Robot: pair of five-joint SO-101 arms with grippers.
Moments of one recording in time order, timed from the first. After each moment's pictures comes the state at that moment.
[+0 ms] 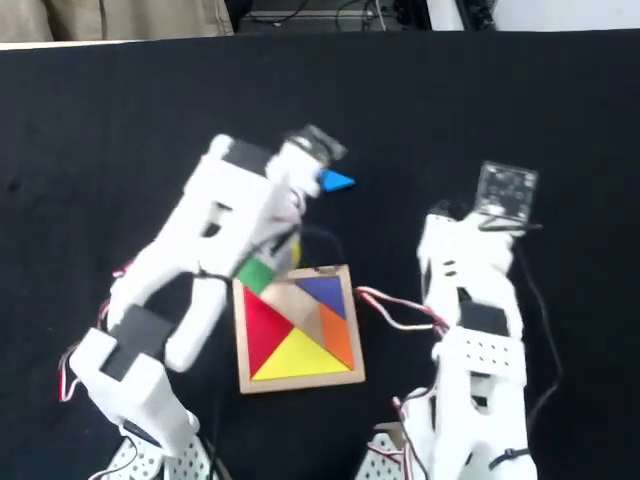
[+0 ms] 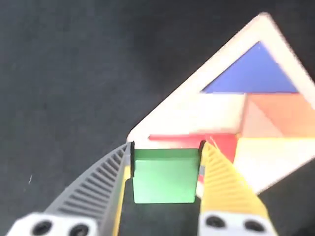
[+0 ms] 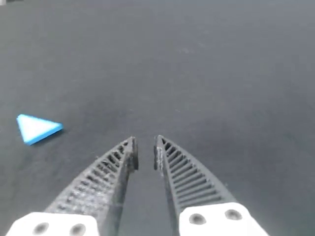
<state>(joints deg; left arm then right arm) 19.8 10.7 1.1 85.9 -17.5 12.7 -51.5 76.1 16.7 -2.9</state>
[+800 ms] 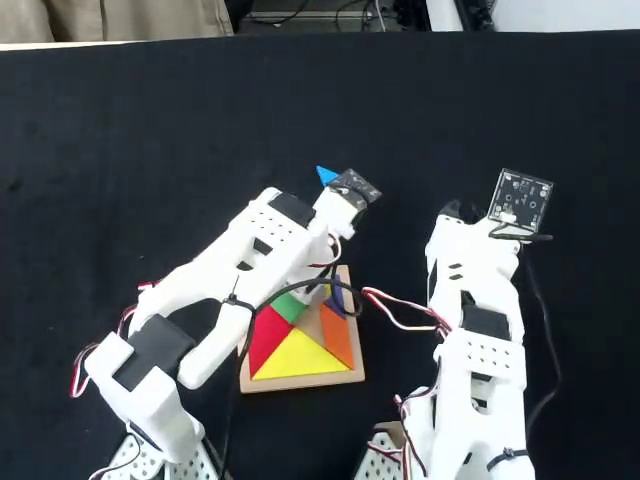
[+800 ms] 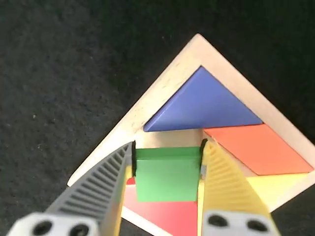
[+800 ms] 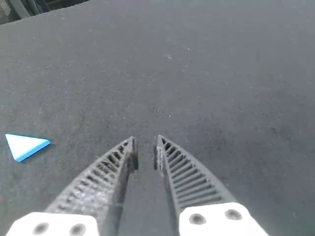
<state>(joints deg) 29.8 10.2 15.8 69.0 -9.6 14.0 -51.5 77.8 13.0 -4.2</state>
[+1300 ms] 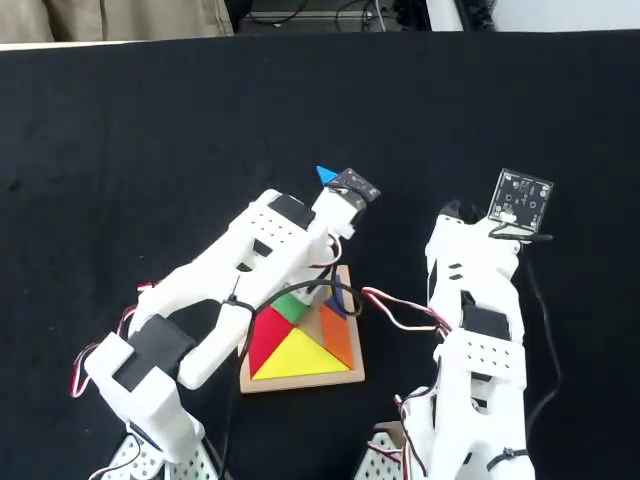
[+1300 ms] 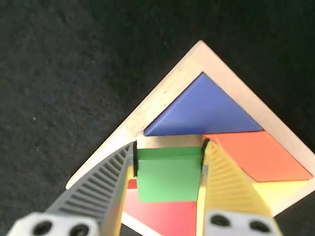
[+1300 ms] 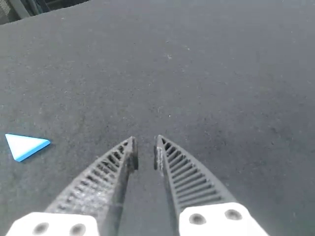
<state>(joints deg) 29.8 10.2 16.8 67.3 -8.7 14.0 -51.5 77.8 13.0 -4.2</state>
